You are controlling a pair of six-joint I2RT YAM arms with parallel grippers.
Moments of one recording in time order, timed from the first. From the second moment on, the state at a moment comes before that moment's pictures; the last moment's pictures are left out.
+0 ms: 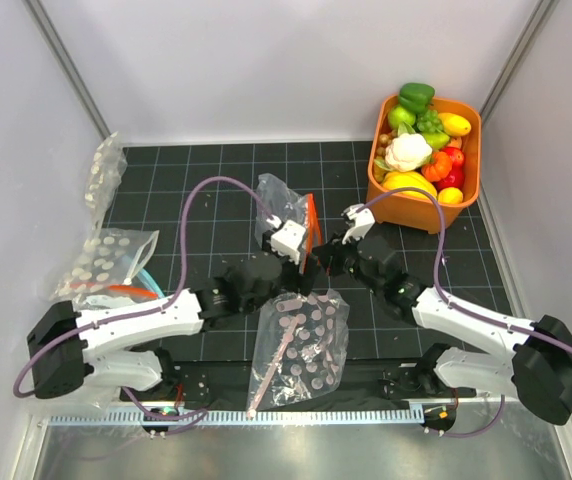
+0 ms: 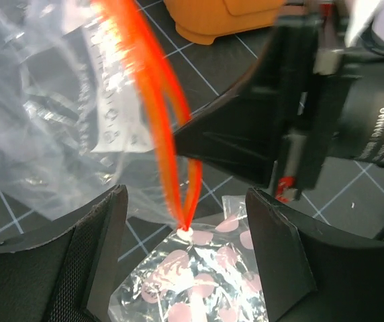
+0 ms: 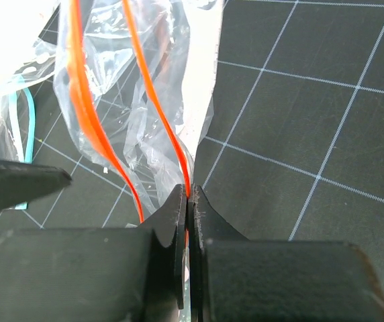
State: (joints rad) left arm -1.10 1.21 0.80 0.10 -0.42 -0.27; right arm 0.76 1.11 0.55 0.29 0.12 0.45
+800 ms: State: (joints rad) left arm -1.19 1.50 1.00 0.01 -0.85 -0.18; right arm 0.79 1.11 0.55 0.28 0.17 0.43
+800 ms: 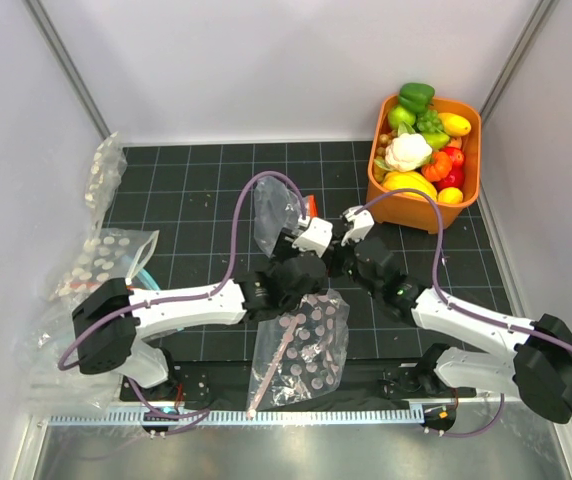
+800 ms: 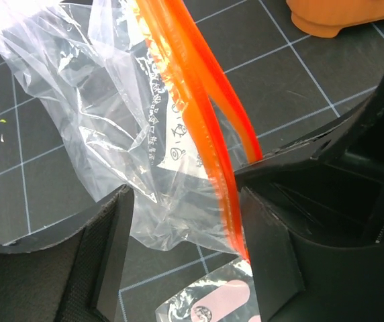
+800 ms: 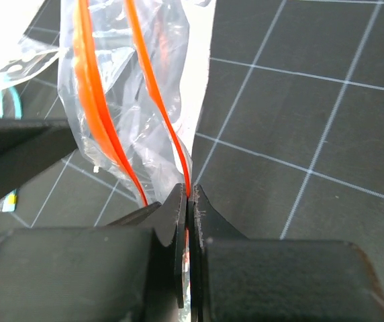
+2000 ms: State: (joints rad) left arm -1.13 1.38 1.03 -0.18 -0.82 -0.29; right arm 0.79 1.10 0.56 0.21 0.36 0.48
